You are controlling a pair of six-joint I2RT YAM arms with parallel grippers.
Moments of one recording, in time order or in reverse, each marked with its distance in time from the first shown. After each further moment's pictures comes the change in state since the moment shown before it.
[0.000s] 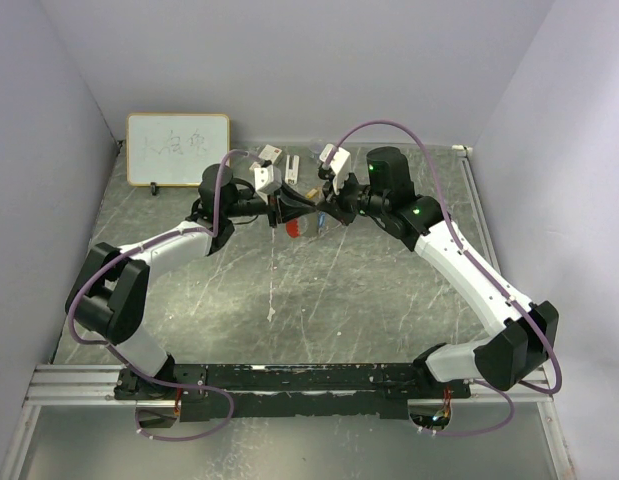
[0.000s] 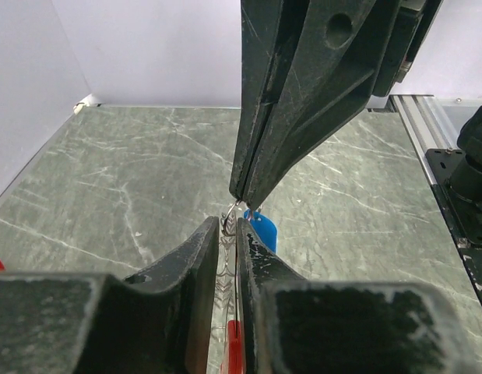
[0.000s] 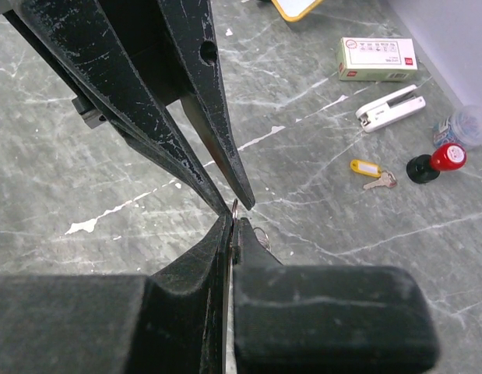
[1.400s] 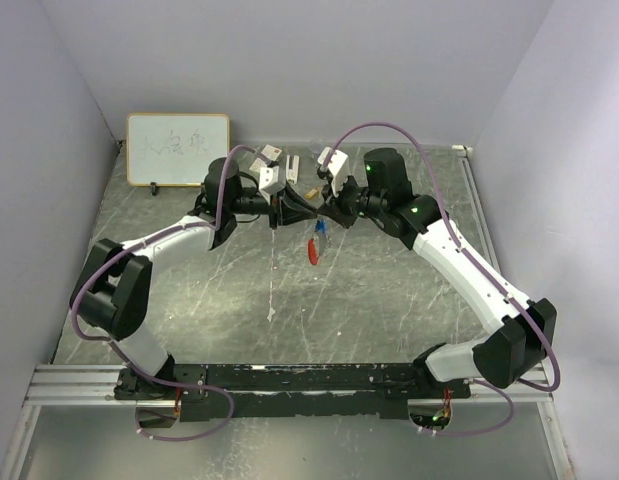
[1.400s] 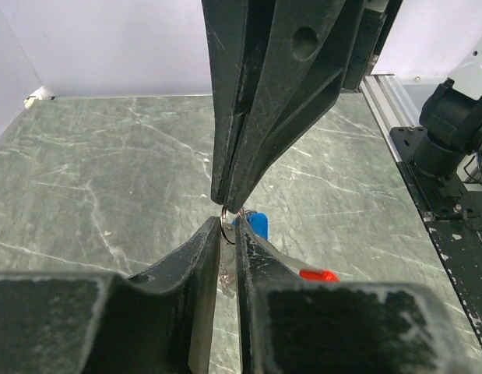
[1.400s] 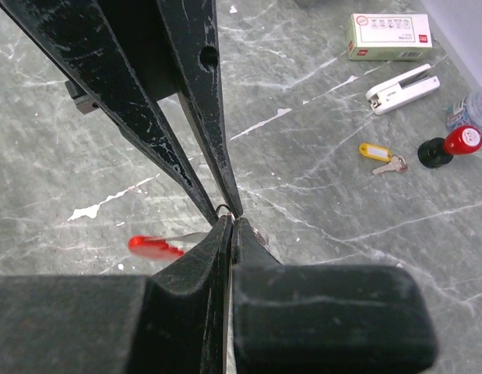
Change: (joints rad) left arm -0.006 0.026 0.060 -0.113 0.121 0.044; right arm 0.000 0.014 0.007 -0.050 0.009 -0.010
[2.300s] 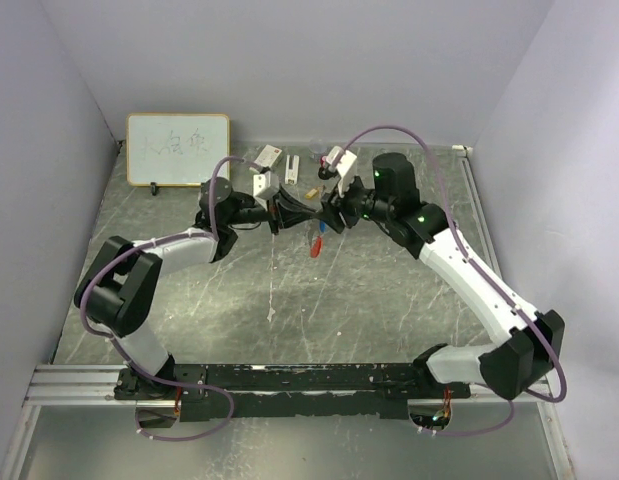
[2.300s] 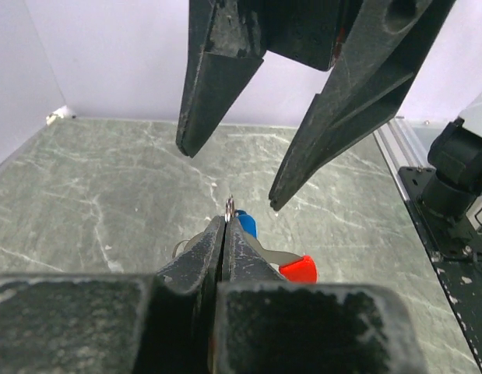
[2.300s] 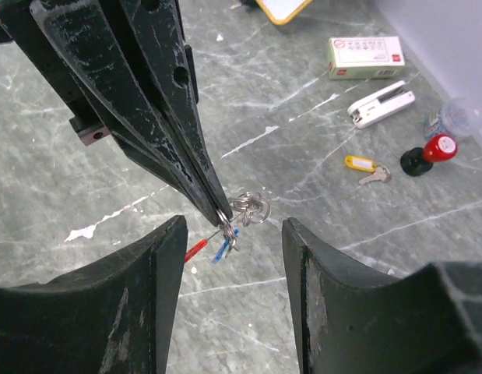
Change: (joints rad) left arm -0.013 0.031 -0.127 0.336 -0.092 -0.198; right arm -0.005 -0.051 -0.053 0.084 0.017 0.040
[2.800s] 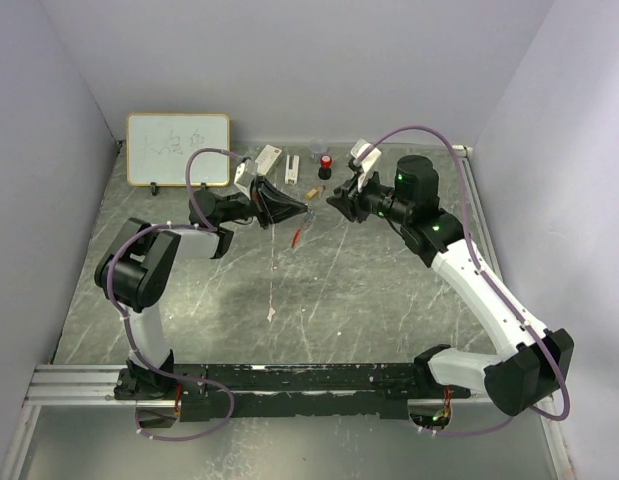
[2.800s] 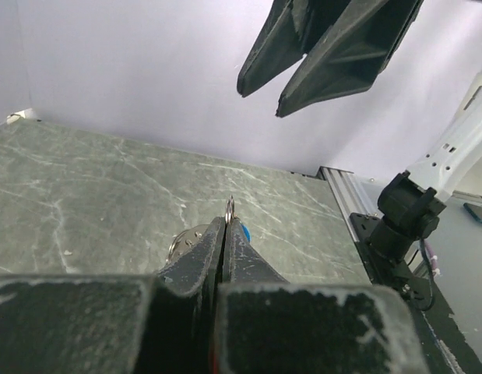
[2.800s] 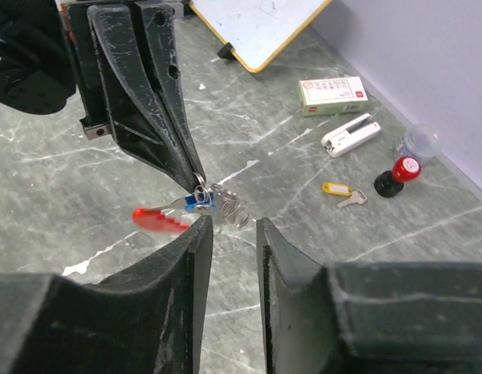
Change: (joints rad) left arm 0.090 0.189 -0.014 0.552 0.034 -0.534; right arm -0.088 -0.106 -0.104 0.173 -0.055 0.079
